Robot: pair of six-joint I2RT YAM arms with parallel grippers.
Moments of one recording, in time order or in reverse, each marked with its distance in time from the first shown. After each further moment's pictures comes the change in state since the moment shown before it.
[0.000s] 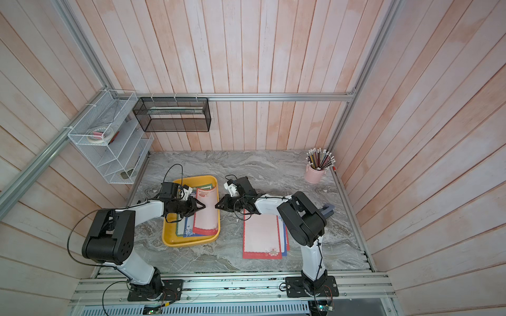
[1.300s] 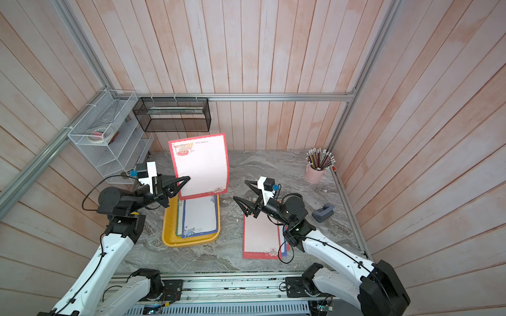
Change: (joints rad) left arm -0.005 -0.741 -0.077 0.878 0.443 0.106; right arm -0.043 -0.952 -0.595 0.580 0.203 -0.635
